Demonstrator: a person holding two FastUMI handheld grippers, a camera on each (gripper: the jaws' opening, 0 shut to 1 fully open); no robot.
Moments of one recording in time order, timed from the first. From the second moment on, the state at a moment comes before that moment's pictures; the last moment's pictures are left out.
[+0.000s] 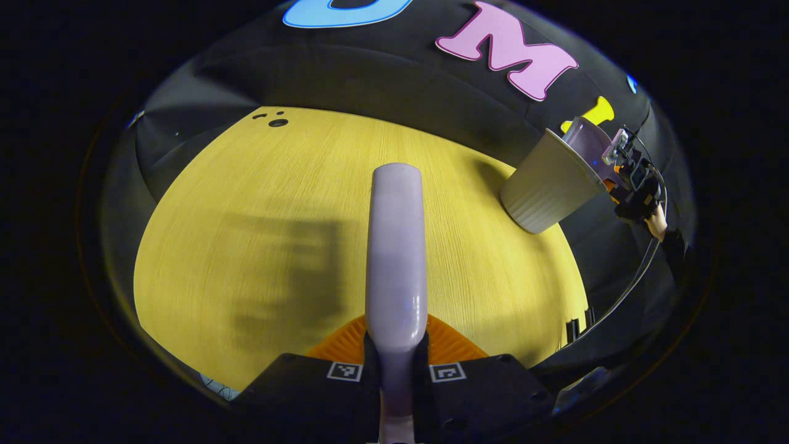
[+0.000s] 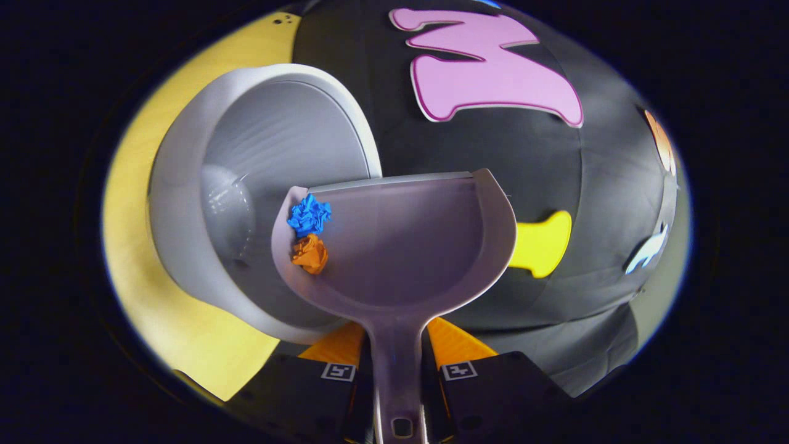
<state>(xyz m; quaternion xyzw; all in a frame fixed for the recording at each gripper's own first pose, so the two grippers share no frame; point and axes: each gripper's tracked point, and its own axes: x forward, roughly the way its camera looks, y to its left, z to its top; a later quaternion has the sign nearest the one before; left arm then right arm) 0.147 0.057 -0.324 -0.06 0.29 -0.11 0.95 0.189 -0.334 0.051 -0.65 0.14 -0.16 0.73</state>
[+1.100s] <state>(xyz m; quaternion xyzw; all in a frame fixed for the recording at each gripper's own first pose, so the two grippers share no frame) 0.143 0.059 -0.297 -0.04 0.25 -0.10 0.96 0.143 -0.357 0.109 -0.53 0.15 -0.18 0.82</state>
